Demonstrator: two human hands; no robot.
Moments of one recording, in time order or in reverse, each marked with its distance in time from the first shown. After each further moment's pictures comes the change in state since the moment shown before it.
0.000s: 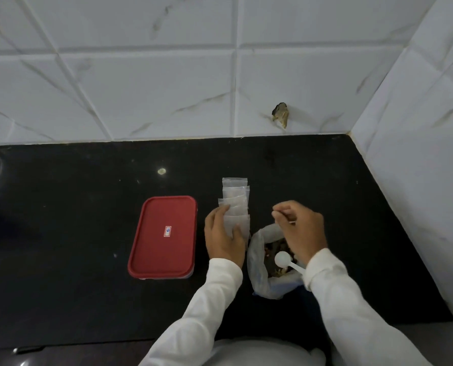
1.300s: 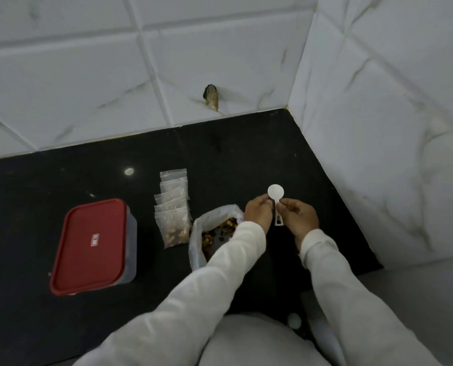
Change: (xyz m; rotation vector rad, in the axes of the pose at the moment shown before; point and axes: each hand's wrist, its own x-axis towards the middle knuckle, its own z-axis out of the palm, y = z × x) left_hand -0.036 0.065 0.193 -0.347 -0.632 -0.435; right_hand -0.006 0.121 -0.081 0.453 0.139 0.644
